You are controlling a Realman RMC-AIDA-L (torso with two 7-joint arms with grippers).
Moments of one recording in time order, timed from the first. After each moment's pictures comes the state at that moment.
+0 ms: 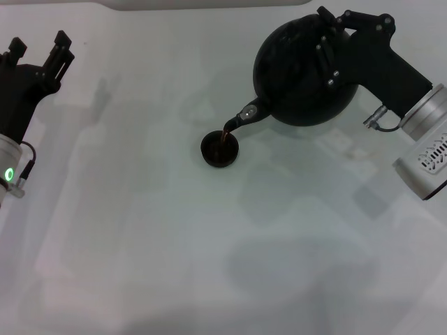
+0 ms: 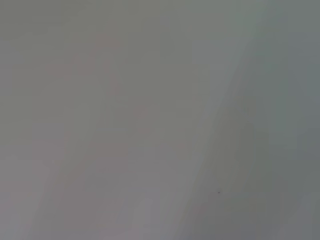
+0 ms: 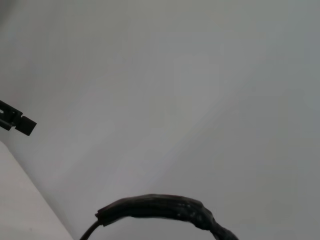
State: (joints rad) left arm -0.43 -2.08 2.84 0.18 -1.36 1.24 -0.42; right arm 0.42 2.02 -2.17 -0.36 0.20 -1.18 -0.28
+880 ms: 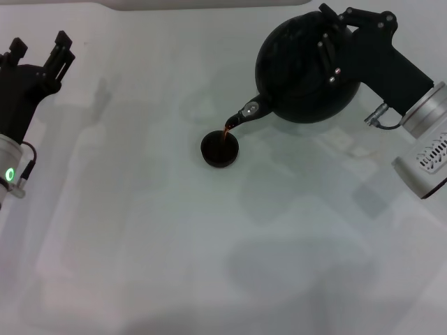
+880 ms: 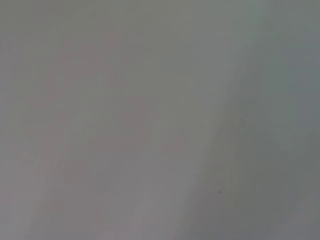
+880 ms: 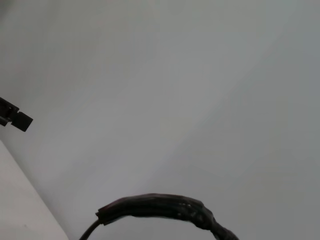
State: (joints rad) left arm -0.43 -2.08 2.84 0.18 -1.36 1.24 -0.43; right arm 0.42 2.02 -2.16 -0.36 0.21 -1.18 -0.31
